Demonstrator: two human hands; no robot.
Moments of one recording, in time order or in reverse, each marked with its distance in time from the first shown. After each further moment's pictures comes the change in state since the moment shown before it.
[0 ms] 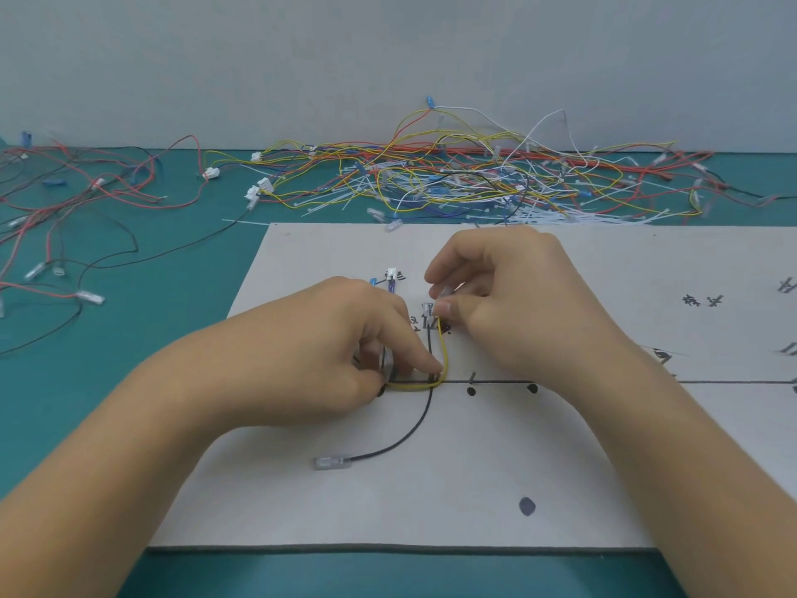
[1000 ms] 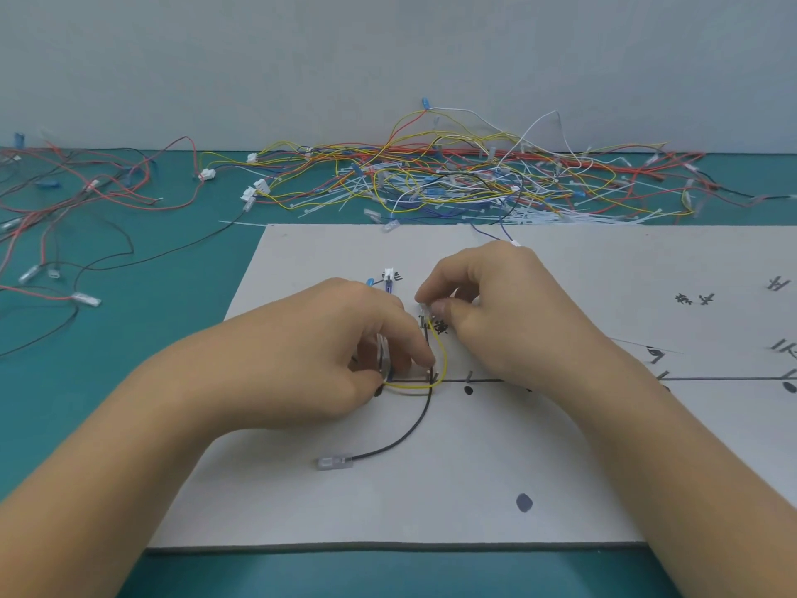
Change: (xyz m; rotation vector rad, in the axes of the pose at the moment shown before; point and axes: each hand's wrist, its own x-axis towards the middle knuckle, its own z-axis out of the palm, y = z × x) left_hand 0.000 -0.005 0.002 0.006 0.014 -0.016; right_hand 0.001 0.005 0.005 -0.141 -0.057 -0.010
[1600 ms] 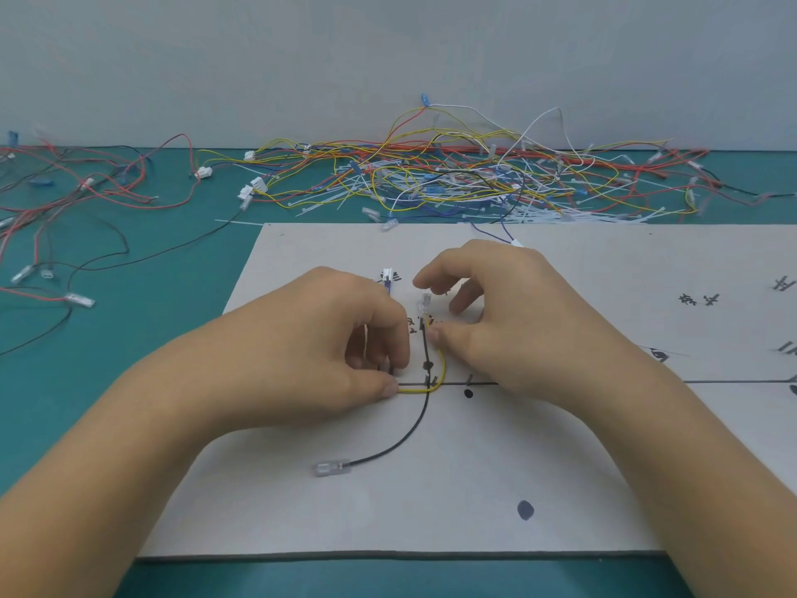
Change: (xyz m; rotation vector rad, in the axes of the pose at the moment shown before) left_hand 0.003 -0.004 -0.002 0.029 0.097 -0.039; right_hand -0.009 0.001 -0.006 -0.024 -0.057 -0.038
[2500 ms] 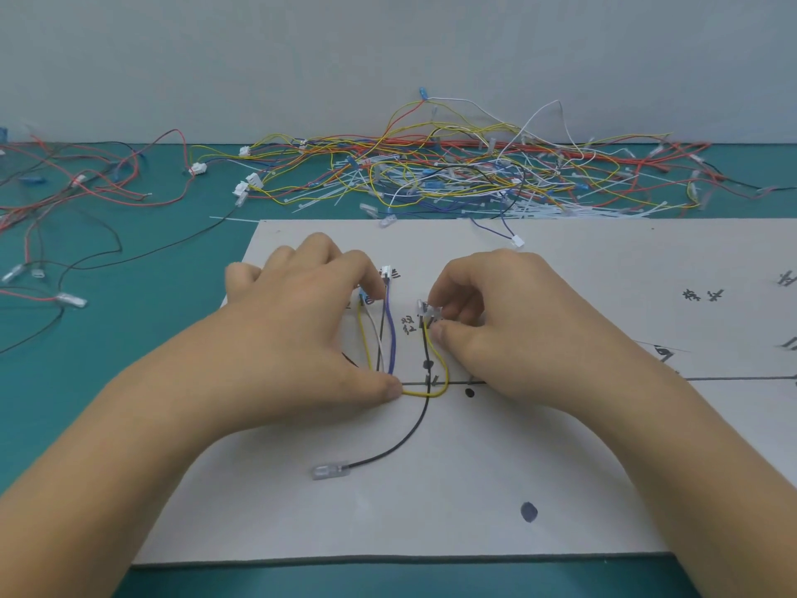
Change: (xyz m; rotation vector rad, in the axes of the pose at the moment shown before) left_hand -0.001 0.007 0.002 0.338 0.061 -0.309; right_hand 0.000 0.001 0.004 -0.080 -0.016 0.051
